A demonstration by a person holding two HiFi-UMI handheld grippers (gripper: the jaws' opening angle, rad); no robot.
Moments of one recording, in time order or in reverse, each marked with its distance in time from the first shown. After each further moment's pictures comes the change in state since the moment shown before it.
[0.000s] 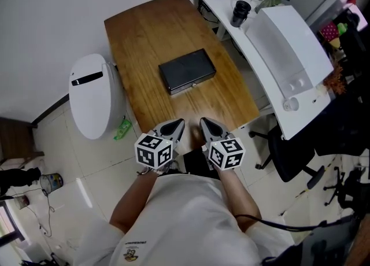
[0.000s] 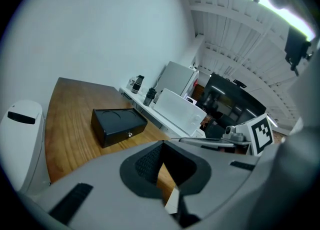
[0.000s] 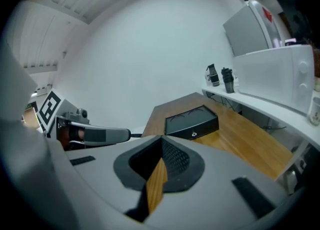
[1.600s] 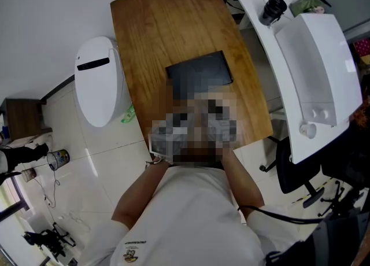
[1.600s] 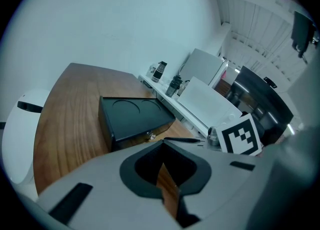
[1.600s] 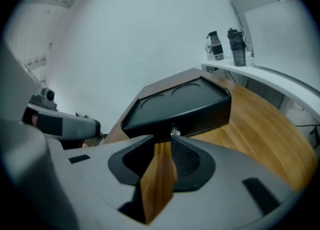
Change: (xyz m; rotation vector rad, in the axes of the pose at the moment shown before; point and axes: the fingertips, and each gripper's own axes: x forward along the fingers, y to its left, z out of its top) left arm 0.108 0.093 0.006 -0.133 0.110 0.192; right arm 0.168 -0.105 -0.032 0.020 0.241 0.005
